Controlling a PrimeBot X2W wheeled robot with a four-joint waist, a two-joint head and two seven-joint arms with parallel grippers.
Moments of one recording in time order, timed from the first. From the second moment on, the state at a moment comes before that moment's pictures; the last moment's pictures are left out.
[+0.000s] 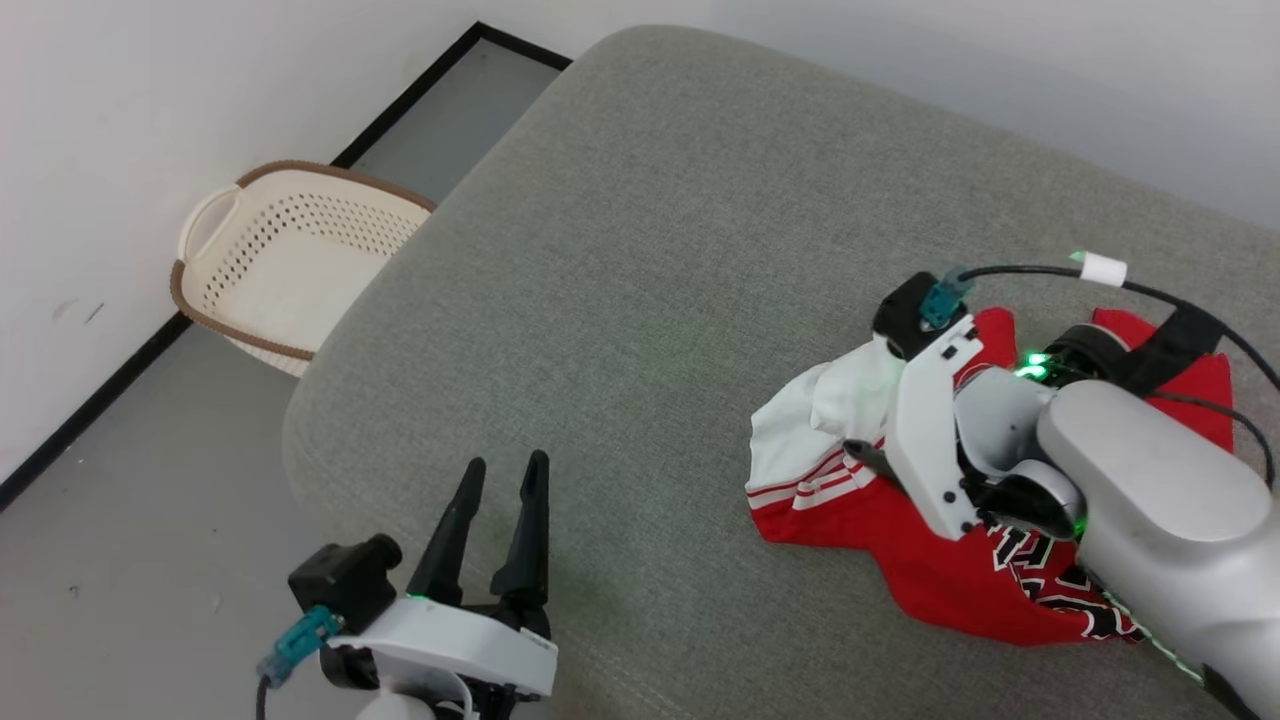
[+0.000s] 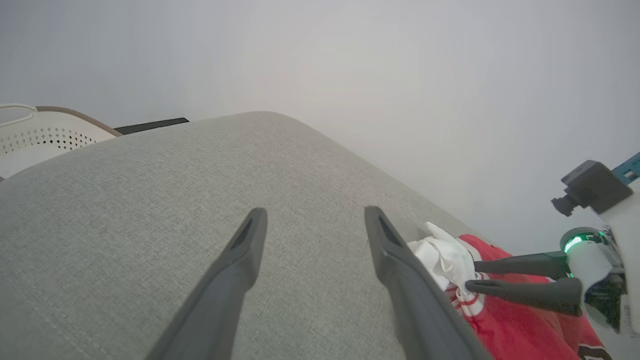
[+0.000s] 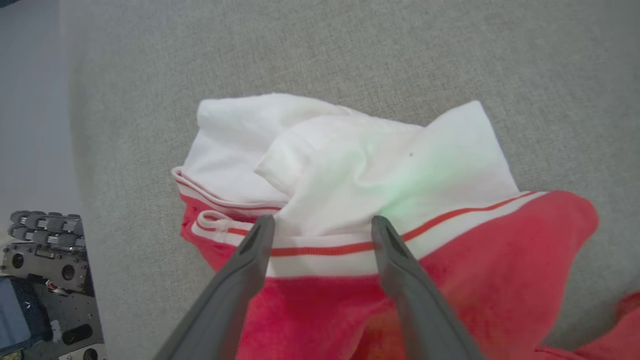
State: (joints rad) left arm -0.15 0.05 -0.20 0.25 -0.57 -0.11 -0.26; right arm -0.92 -0.42 1.01 0.56 0.82 0.13 0.60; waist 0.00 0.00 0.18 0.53
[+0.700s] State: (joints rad) left arm -0.18 0.05 -0.22 0.29 -0.60 -0.11 -0.26; right arm -1.04 -0.45 1.17 0.68 0.99 0.13 0.40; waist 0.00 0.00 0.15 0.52
